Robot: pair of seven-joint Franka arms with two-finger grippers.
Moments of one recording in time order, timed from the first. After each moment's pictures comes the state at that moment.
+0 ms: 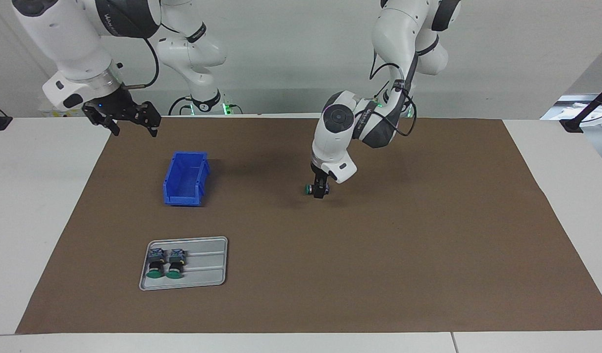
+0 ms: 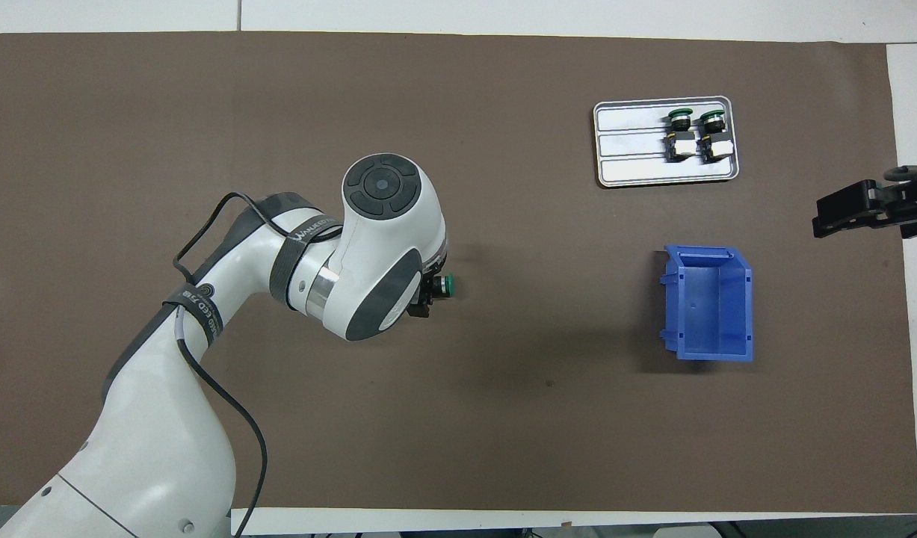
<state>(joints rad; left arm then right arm) -0.68 0.38 -0.06 -1.75 -0.13 2.08 -2.05 0.00 -0.03 -0.02 -1.62 -0.03 1.48 0.01</state>
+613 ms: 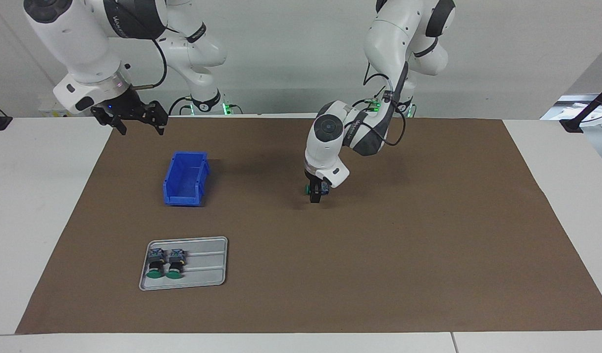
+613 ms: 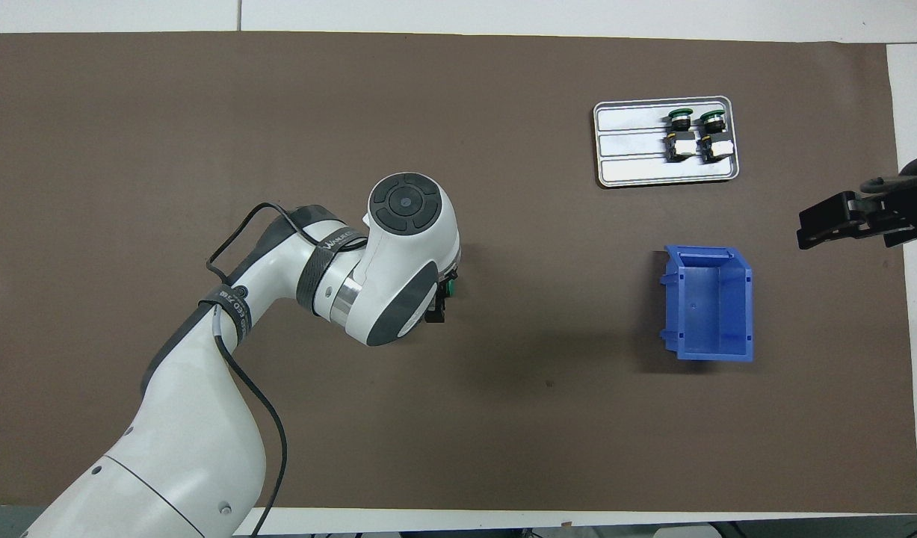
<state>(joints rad) -0.71 0.42 -0.06 -1.78 -0.13 2.13 -2.15 0.00 -0.03 0.00 -1.63 -0.02 1.46 0.01</state>
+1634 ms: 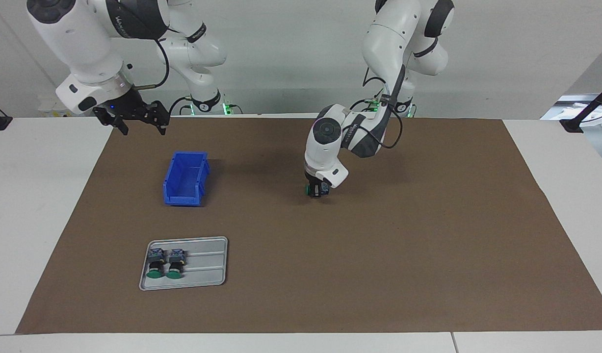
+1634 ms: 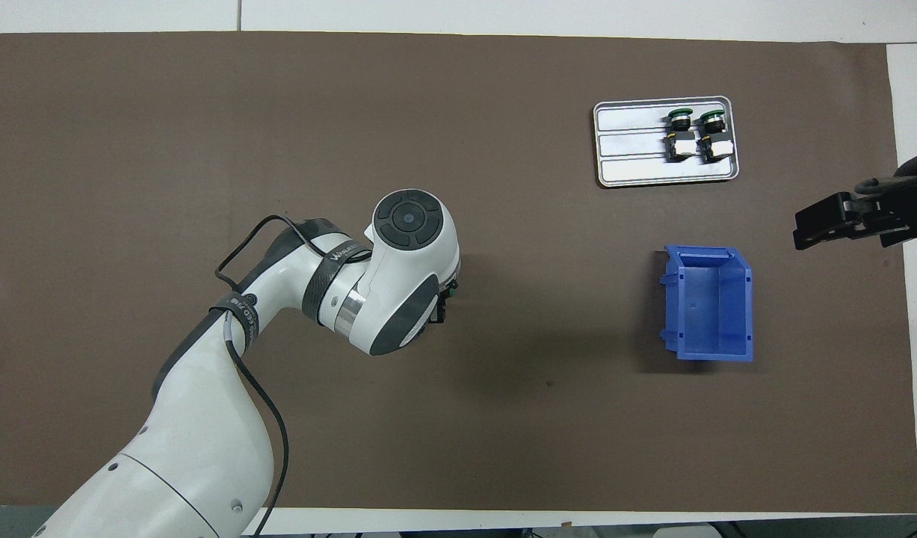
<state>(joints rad) -0.72 0.43 -0.06 -1.82 -0.13 2.18 -2.18 0.00 -0.03 0.01 -1.63 -0.02 1.46 0.01</state>
